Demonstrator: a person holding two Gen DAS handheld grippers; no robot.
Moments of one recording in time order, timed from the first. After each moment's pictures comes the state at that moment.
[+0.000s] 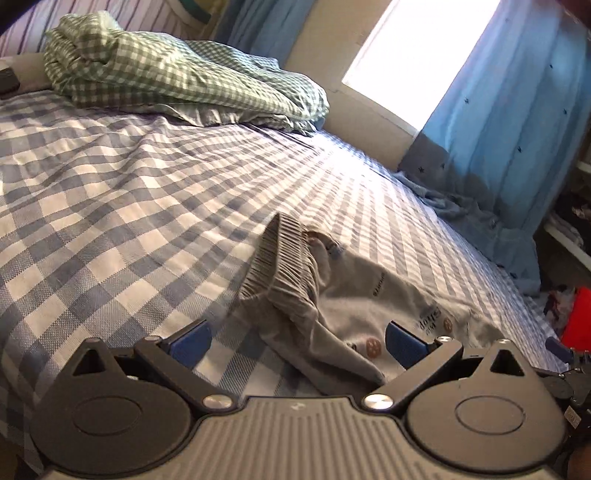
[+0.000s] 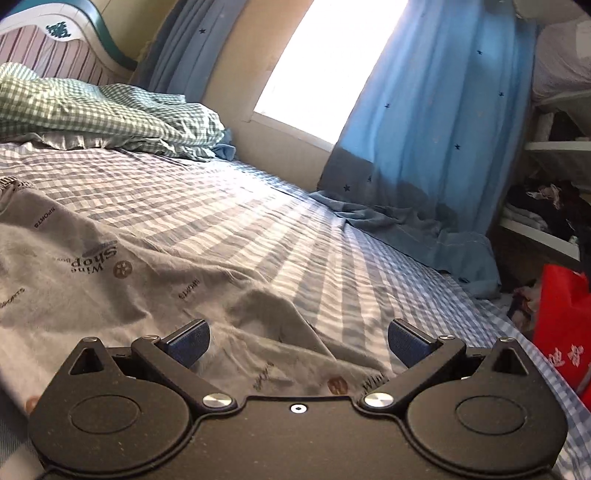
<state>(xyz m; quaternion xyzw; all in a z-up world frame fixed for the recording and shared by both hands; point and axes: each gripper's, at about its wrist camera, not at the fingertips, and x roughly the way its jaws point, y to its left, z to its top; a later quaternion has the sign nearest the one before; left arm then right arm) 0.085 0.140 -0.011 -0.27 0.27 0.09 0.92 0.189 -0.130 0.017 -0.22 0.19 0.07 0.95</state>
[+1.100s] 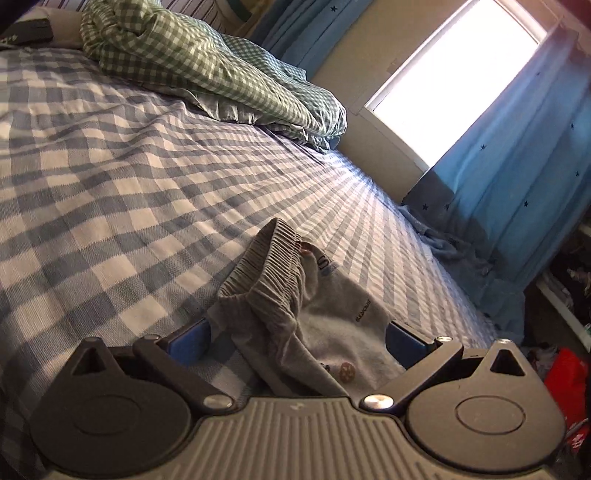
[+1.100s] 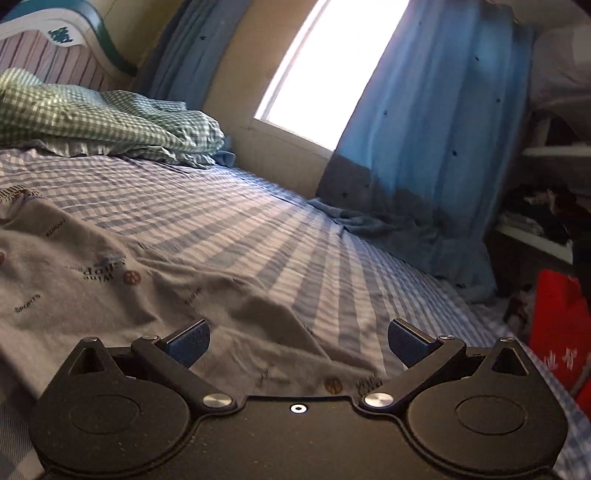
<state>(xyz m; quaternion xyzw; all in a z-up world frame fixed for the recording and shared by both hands) 0.087 0.133 -0.023 -0.36 0.23 0.09 0.90 0.158 -0.146 0.022 -0.20 0.19 0.05 0.96</state>
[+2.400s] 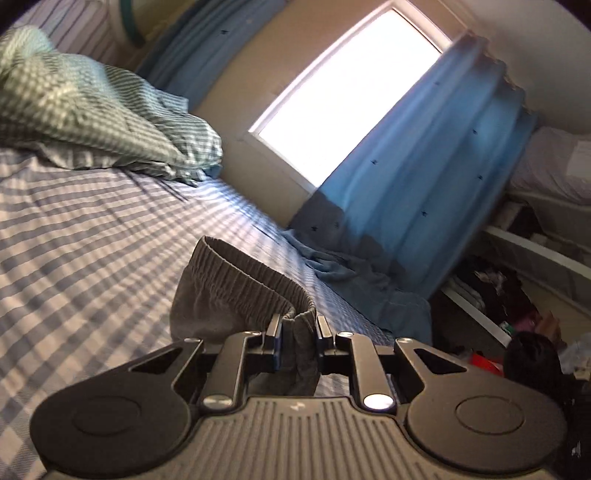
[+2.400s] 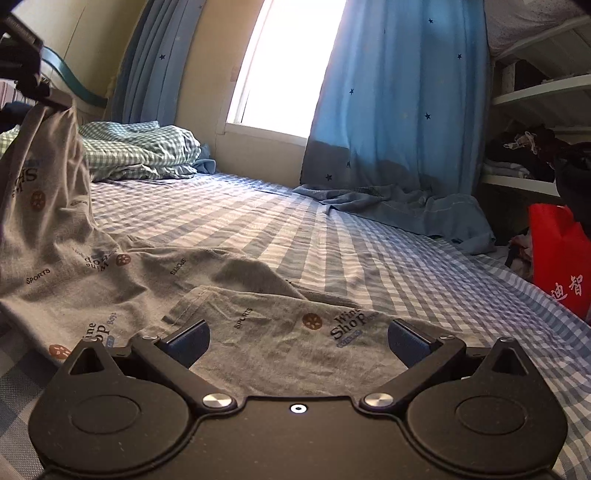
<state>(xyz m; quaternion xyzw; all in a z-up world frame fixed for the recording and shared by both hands) 0.150 0.048 0.079 -0.32 0.14 -0.05 0.93 0.133 -0.192 0.007 -0.12 0.19 0.04 0.97</state>
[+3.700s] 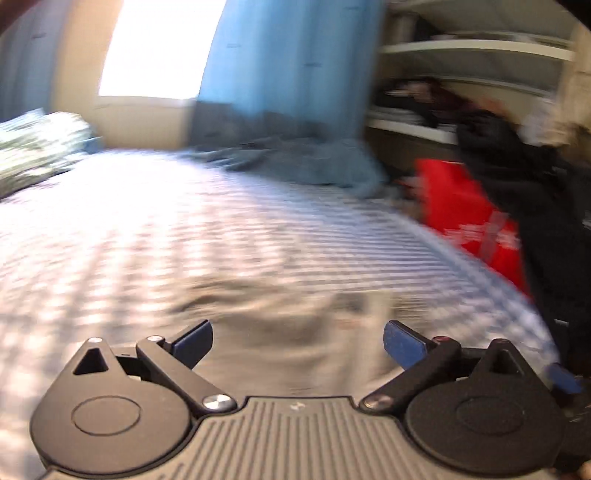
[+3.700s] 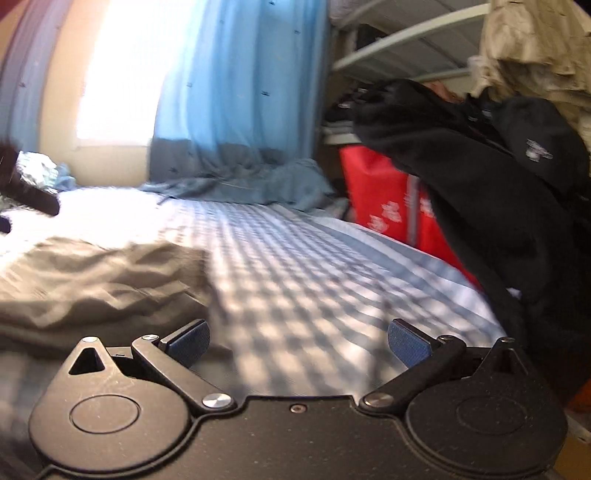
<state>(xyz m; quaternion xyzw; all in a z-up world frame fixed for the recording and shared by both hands) 0.158 -0.135 0.035 -0.07 0.27 -0.13 0.95 0.044 -0.373 0.020 -0.04 0.19 -0.15 0.97</state>
